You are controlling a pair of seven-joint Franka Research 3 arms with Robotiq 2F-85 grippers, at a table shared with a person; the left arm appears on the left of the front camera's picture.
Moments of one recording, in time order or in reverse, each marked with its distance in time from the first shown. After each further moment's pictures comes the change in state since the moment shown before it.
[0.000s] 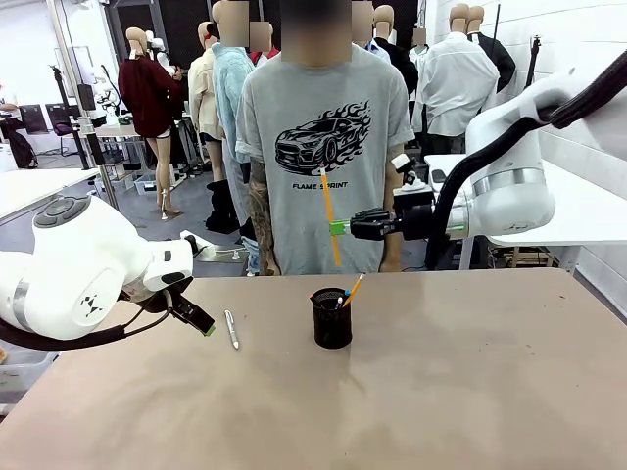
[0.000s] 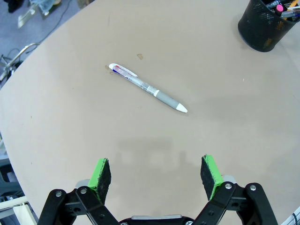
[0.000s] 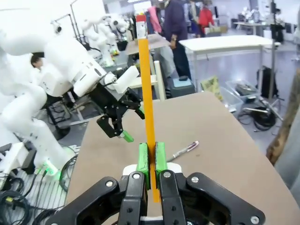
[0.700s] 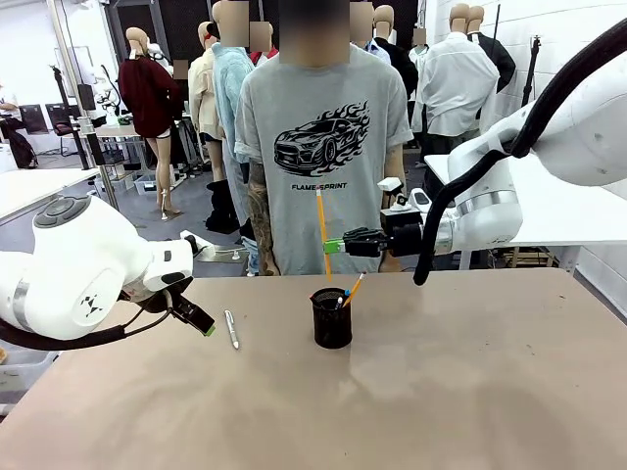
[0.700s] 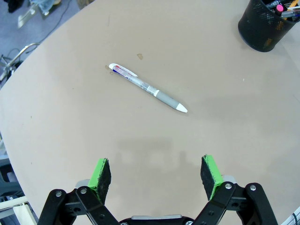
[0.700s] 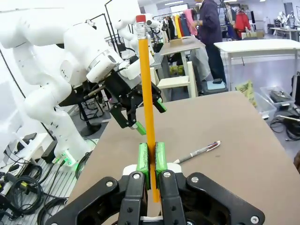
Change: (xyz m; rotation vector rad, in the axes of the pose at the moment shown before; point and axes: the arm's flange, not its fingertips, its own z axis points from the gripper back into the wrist) left arm 0.000 0.000 0.000 0.000 0.000 0.000; right arm -0.041 -0.048 -0.021 0.199 -0.021 -0.035
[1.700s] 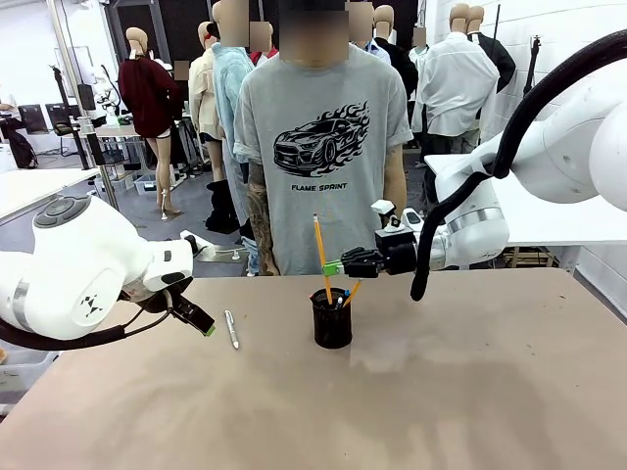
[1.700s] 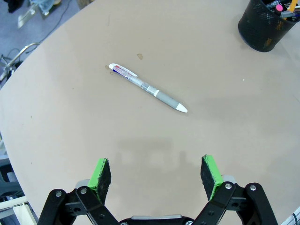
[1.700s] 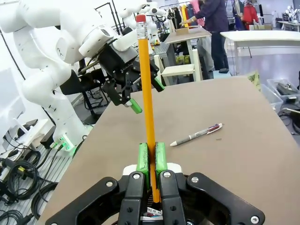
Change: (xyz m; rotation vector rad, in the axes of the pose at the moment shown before) left arm 0.000 0.000 0.000 0.000 0.000 0.000; right arm -0.038 -0.025 -0.006 0.042 0.047 0.008
